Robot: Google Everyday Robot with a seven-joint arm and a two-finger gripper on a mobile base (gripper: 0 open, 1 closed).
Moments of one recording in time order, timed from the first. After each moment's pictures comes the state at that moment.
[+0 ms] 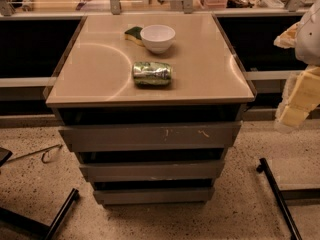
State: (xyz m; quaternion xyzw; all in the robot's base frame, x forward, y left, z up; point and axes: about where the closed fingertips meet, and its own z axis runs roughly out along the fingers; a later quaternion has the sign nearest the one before) arm 0.438 -0.216 0.977 -0.60 0.78 -0.04 0.16
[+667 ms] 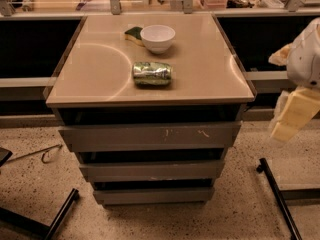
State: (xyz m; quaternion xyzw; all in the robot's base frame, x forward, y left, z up) arm 0.436 -0.215 0.945 -0.60 0.78 -0.02 0.16
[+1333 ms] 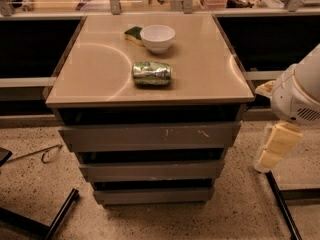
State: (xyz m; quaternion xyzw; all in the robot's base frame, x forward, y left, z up) arm 0.426 -0.214 0.872 -0.60 0.78 0.02 0.15
